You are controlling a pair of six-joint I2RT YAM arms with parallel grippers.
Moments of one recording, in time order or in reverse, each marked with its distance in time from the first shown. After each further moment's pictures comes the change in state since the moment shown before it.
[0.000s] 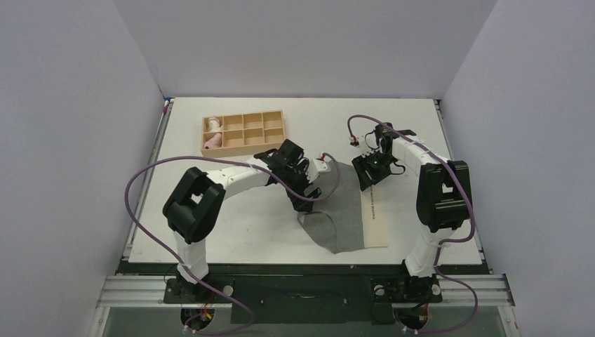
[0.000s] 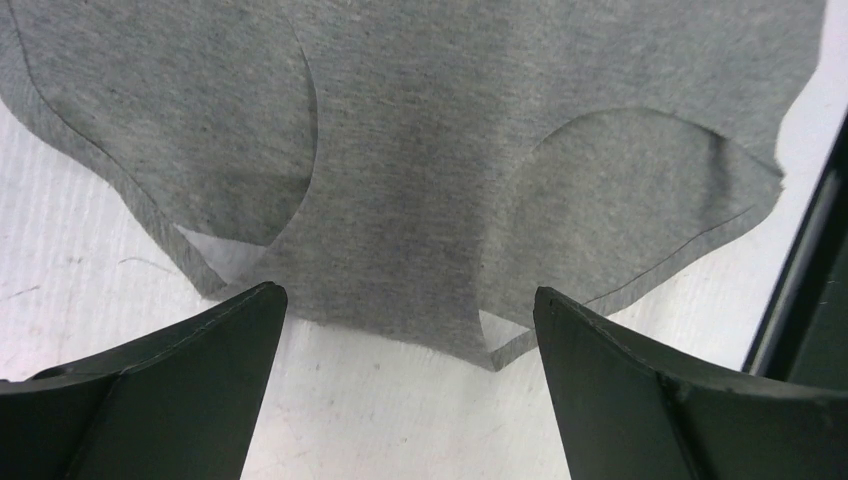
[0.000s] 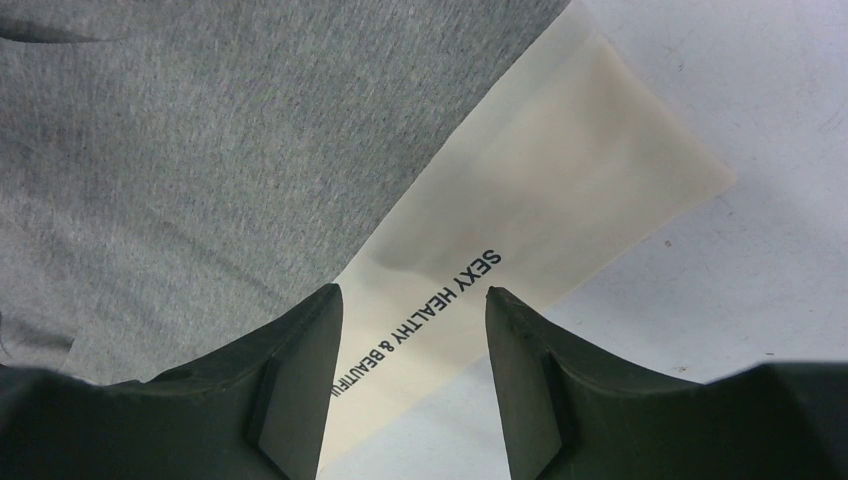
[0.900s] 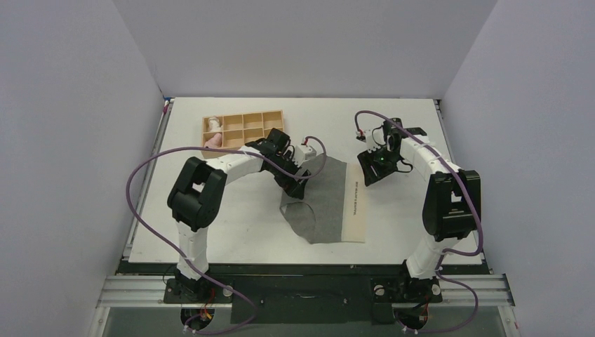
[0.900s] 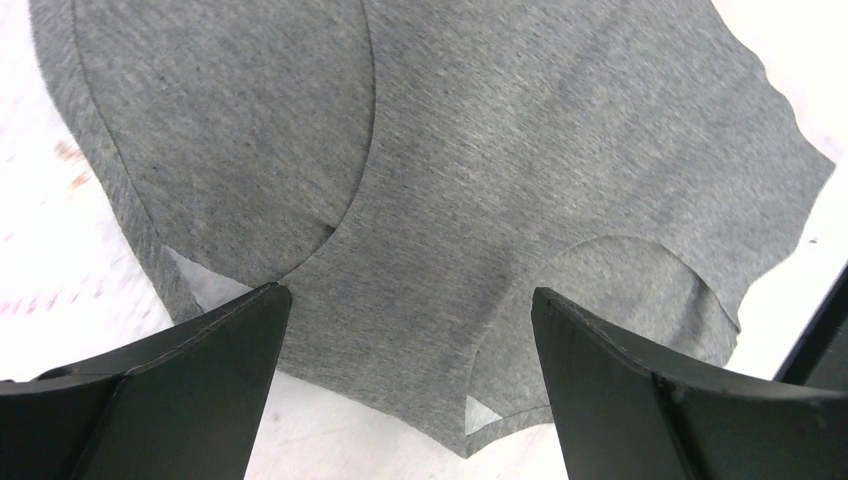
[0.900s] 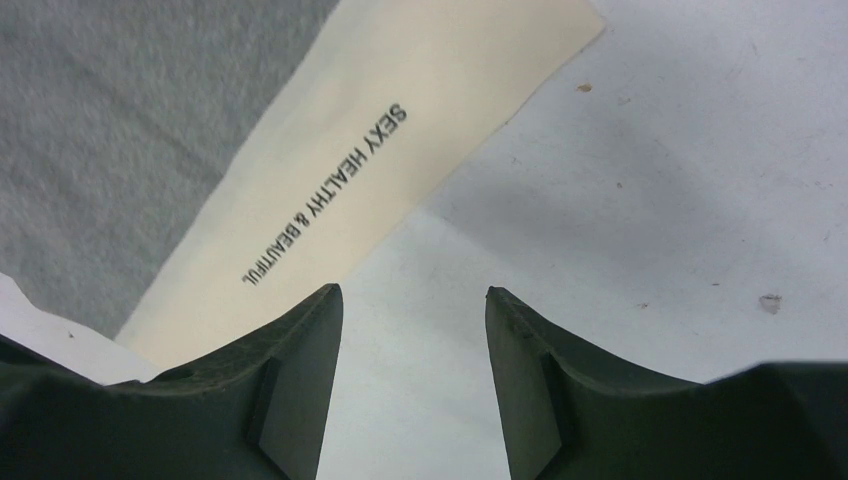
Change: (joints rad) left arm 0.149 0.089 0.072 -0.052 -0.033 -0.097; right arm -0.019 -0.101 -0.001 -0.038 -0.003 -0.014
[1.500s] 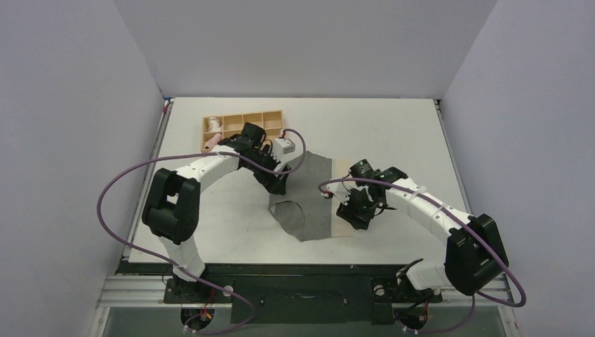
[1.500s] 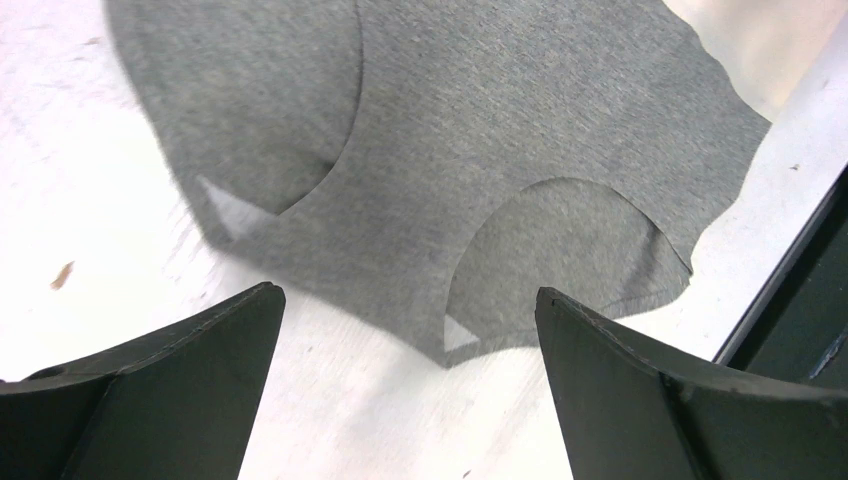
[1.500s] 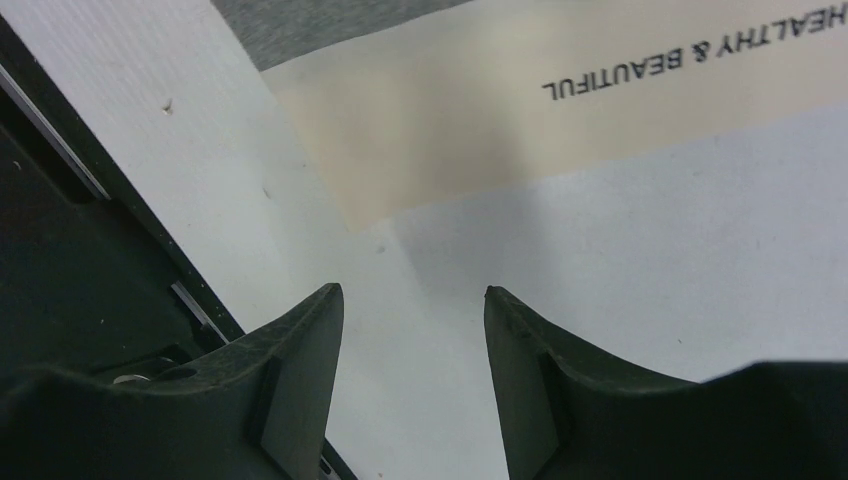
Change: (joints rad) left arm 0.100 -0.178 -0.097 -0.088 0.018 0.056; right arm 0.369 -0.388 -0.378 -0.029 0.048 -0.230
